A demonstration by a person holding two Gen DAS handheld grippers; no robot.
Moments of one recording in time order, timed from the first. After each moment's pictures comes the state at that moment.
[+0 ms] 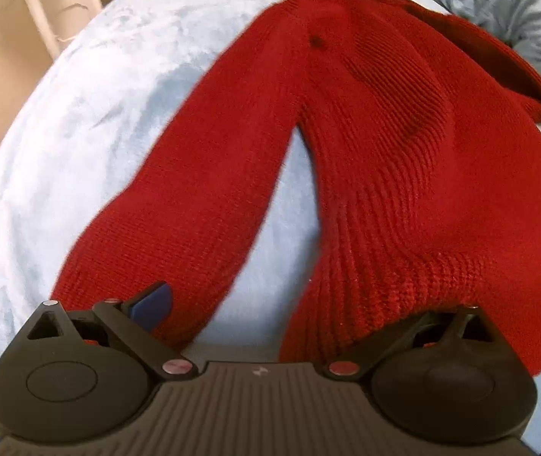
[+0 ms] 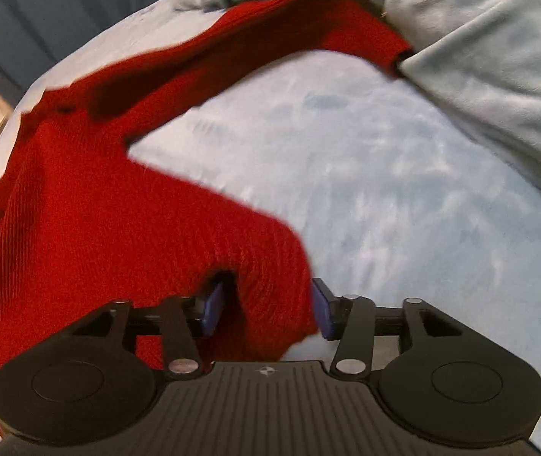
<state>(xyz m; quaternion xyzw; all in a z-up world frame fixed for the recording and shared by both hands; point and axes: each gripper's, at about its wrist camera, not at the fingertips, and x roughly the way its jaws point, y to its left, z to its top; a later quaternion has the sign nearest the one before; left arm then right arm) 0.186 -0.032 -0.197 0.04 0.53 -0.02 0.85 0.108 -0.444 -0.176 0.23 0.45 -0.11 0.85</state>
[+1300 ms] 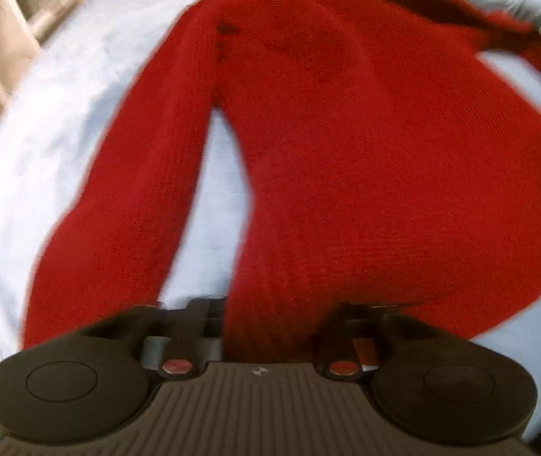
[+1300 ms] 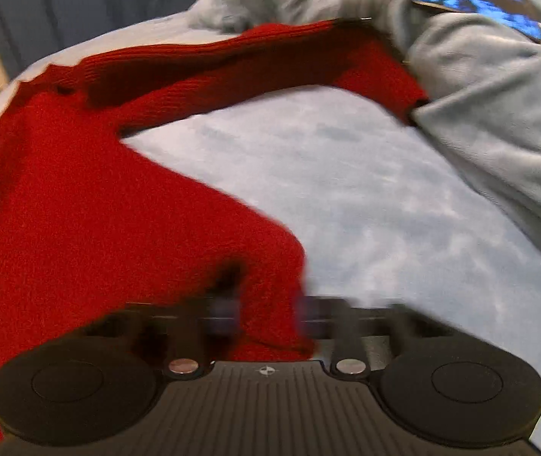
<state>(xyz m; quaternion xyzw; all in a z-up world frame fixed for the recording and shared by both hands) 0.167 -0.060 -0.187 0.10 0.52 -0.09 0.84 0.115 -0.412 -0.188 0.11 0.42 -0.13 0.89</state>
